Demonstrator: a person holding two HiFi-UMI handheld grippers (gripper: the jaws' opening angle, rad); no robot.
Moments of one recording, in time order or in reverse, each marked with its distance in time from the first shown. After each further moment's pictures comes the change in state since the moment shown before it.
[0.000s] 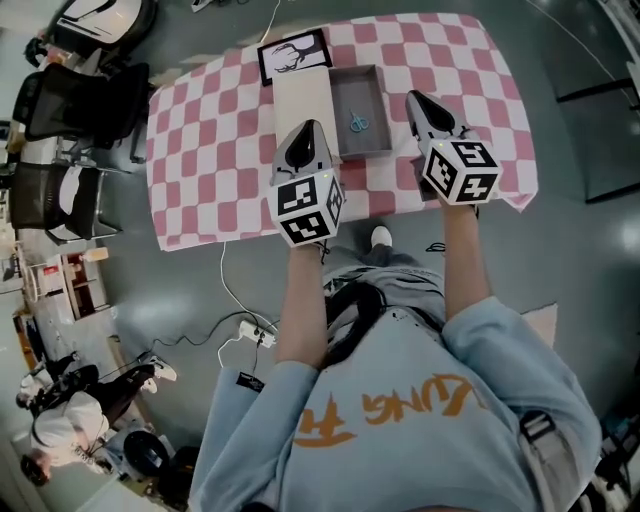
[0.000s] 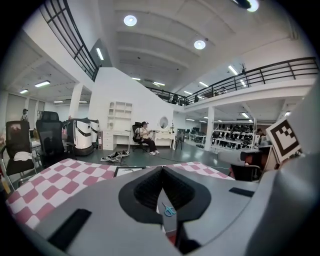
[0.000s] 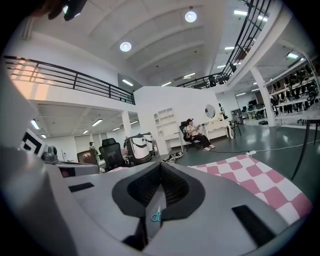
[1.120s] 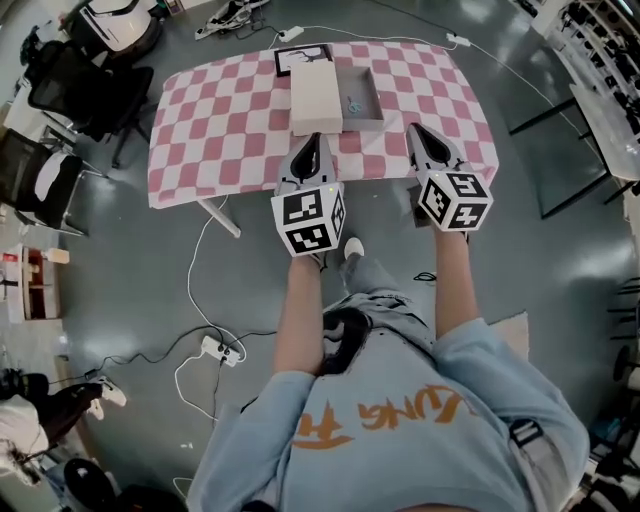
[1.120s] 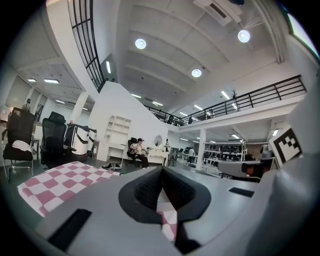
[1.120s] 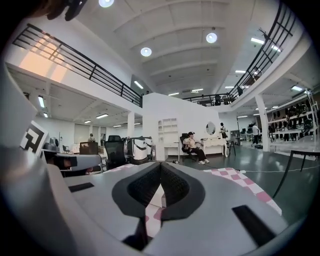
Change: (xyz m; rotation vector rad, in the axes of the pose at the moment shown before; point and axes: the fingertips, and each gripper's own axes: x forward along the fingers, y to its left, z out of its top) left arm -0.251 -0.001 -0.018 -0.074 -0.234 -0.081; right arm -0.206 0.172 -0.025 -0.192 -0.092 -0.056
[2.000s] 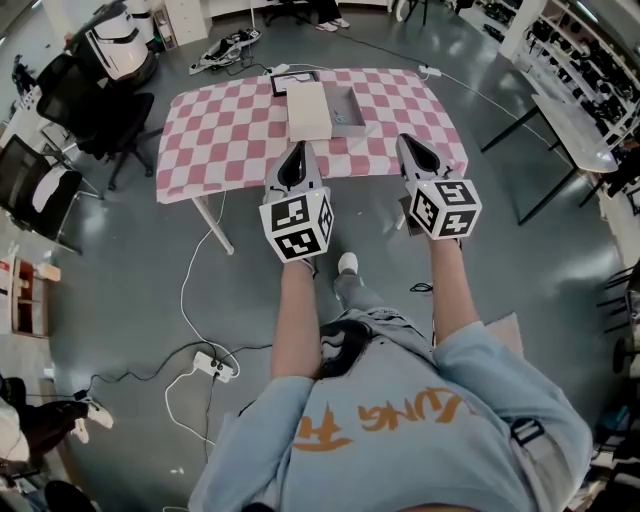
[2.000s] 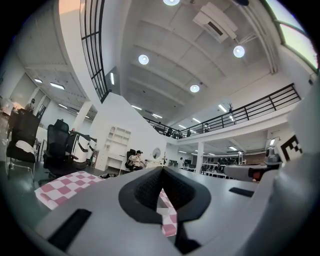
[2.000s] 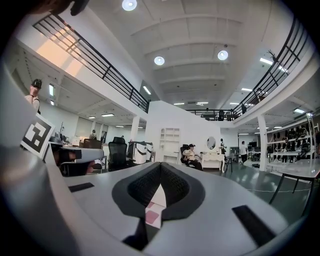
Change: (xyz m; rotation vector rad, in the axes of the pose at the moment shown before) left arm -0.150 -0.009 0.057 -0.034 -0.147 -0.012; right arm -0.135 0.098 0.050 -0.146 -0.082 -0.019
